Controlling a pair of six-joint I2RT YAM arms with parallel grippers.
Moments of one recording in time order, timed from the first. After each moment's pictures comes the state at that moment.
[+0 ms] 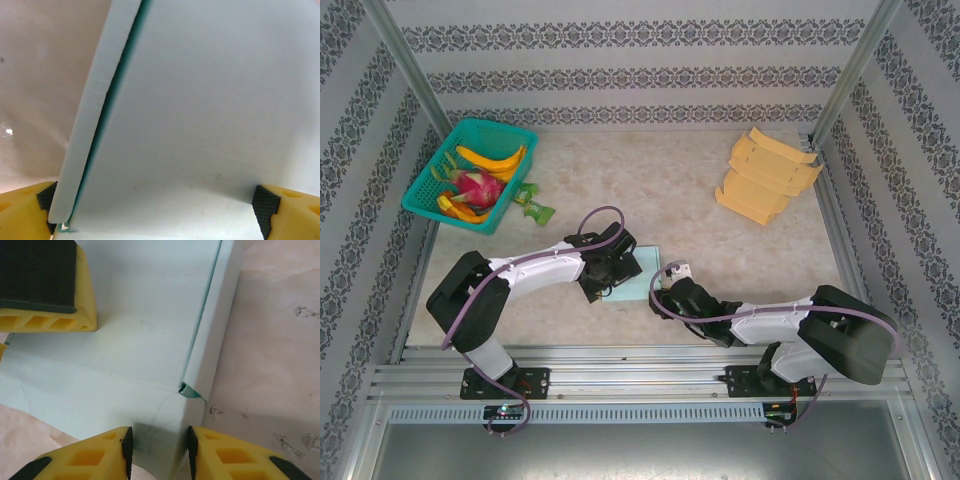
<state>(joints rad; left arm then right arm) -0.74 1.66 1.01 -0.60 0.03 -1.29 0.97 1.36 0.31 0.38 0.19 0.69</state>
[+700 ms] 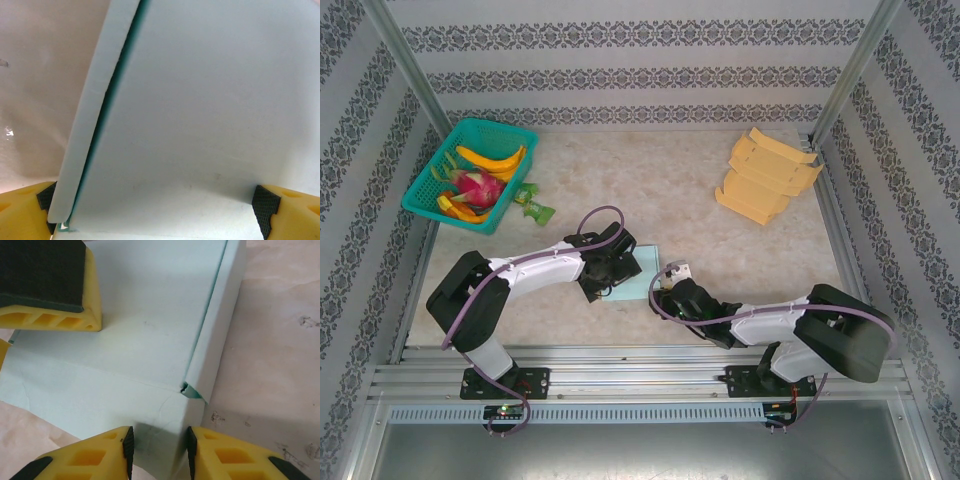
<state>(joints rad) -0.74 1.66 1.01 -0.60 0.02 -1.29 0.97 1.39 0.29 0.47 0.19 0.65</state>
